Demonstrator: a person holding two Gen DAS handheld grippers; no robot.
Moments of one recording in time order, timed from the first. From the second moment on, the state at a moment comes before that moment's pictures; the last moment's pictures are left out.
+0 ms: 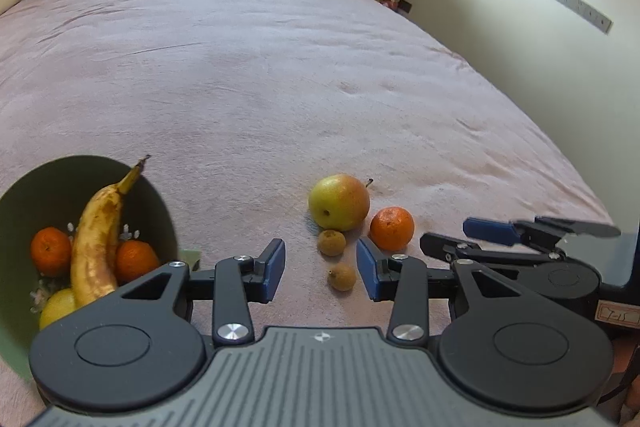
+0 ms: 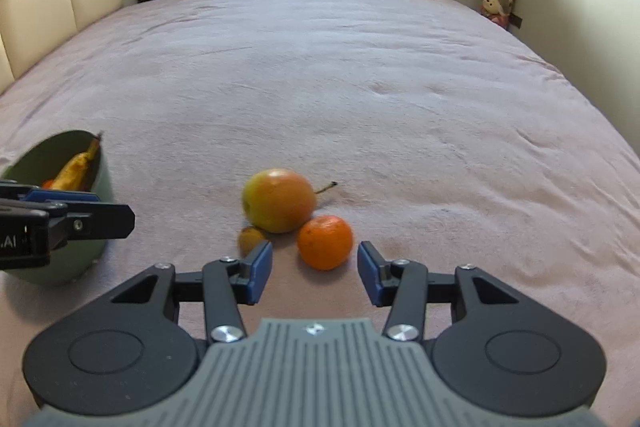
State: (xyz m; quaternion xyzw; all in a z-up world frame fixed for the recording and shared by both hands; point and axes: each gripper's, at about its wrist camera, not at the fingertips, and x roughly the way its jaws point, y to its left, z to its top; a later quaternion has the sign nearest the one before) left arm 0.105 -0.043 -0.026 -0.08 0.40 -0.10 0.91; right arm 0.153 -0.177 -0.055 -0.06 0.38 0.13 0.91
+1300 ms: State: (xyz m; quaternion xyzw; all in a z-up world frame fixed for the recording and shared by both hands) left arm 0.217 -0.084 -0.089 -0.03 0.46 -0.15 0.87; right arm 0.208 -0.169 -0.103 -0.05 0.42 0.13 0.90
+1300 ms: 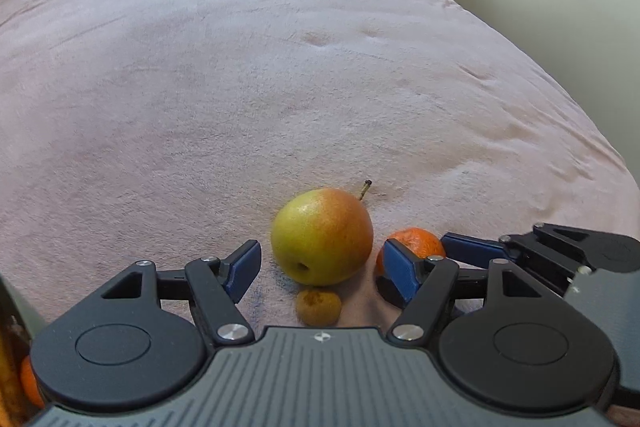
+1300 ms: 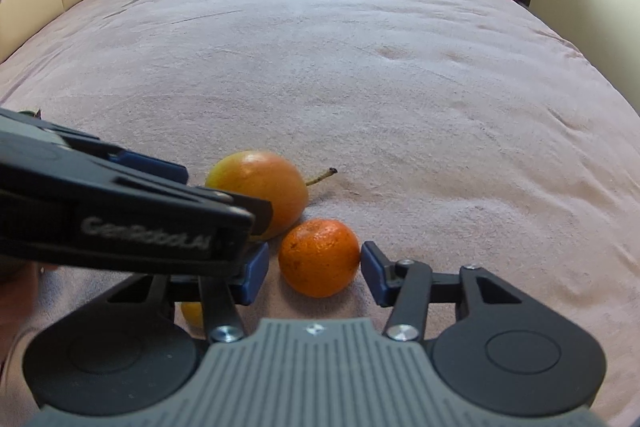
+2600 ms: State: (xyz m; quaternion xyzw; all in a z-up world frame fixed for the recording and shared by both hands) left arm 0.216 -0.071 -0.073 -0.07 0.47 -0.11 0.88; right arm 0.215 -0.179 -0.085 0.00 0.44 0.11 0.89
